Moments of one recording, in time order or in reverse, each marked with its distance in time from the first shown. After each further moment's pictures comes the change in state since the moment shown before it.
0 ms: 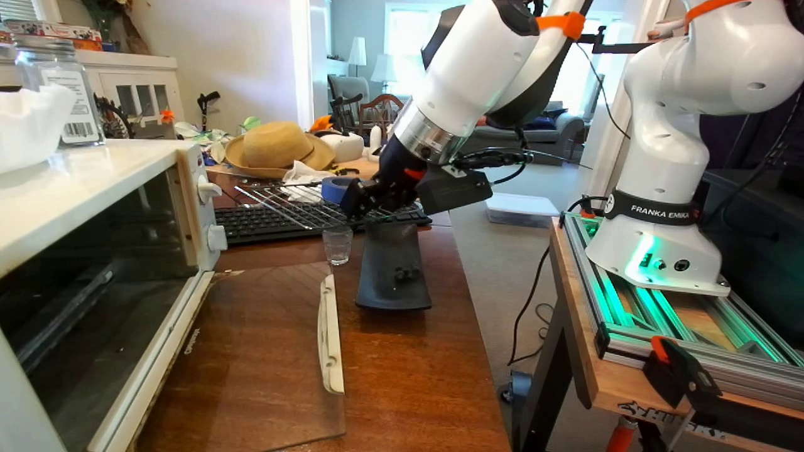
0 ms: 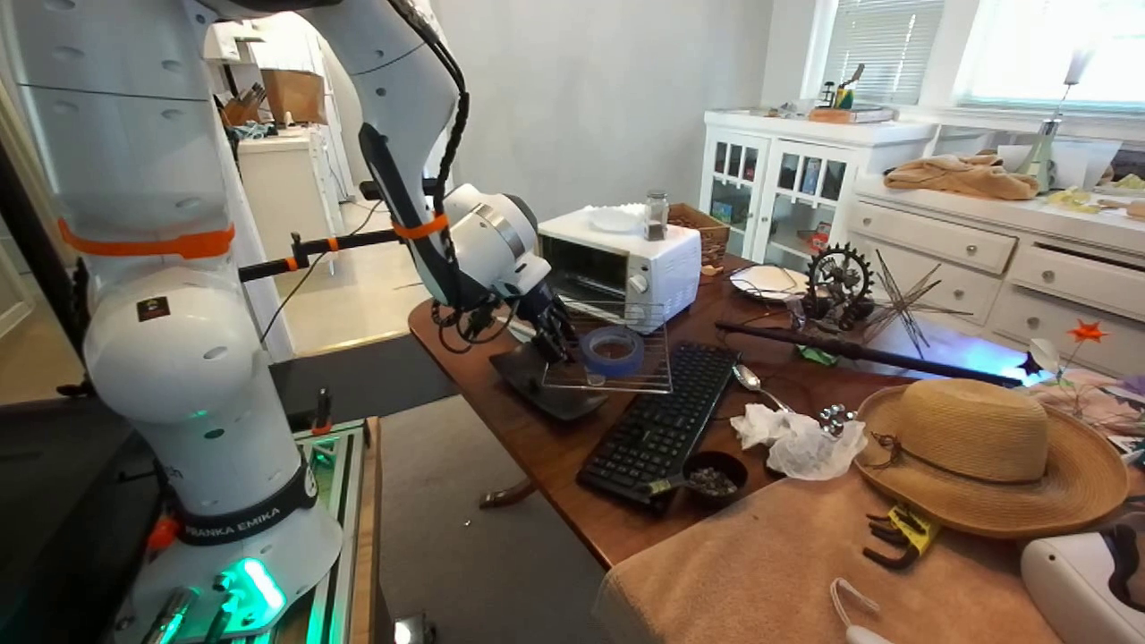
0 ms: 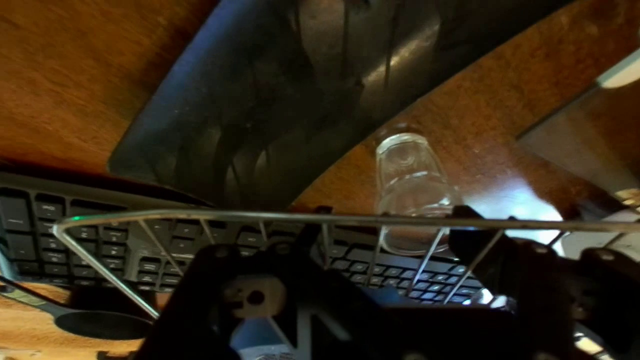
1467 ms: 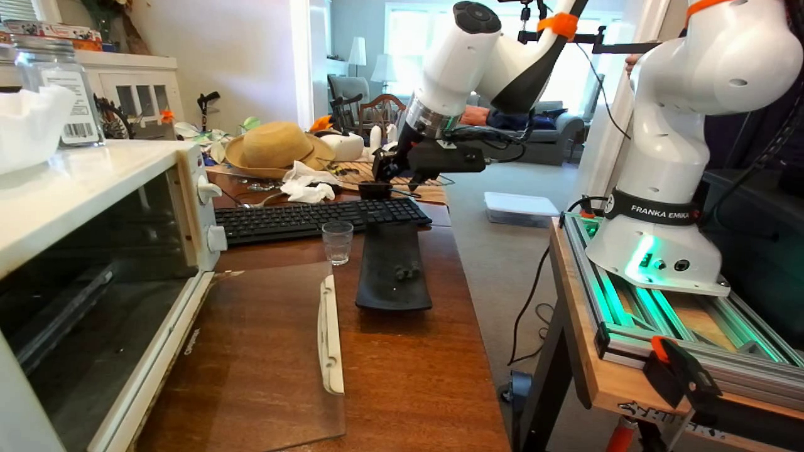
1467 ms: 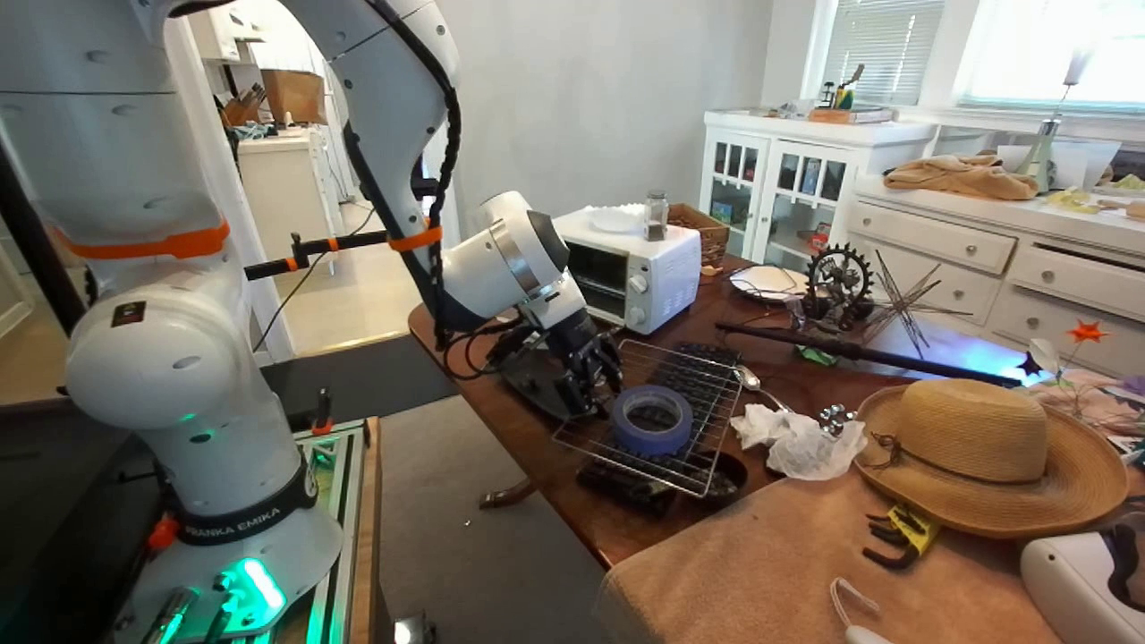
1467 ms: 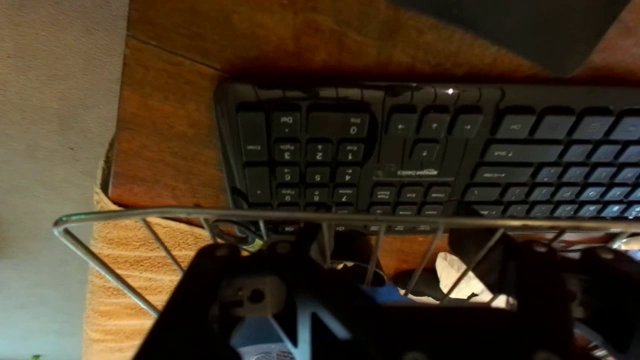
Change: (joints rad) arm -0.146 -0.098 -0.189 -0.108 0.127 0.006 -0.087
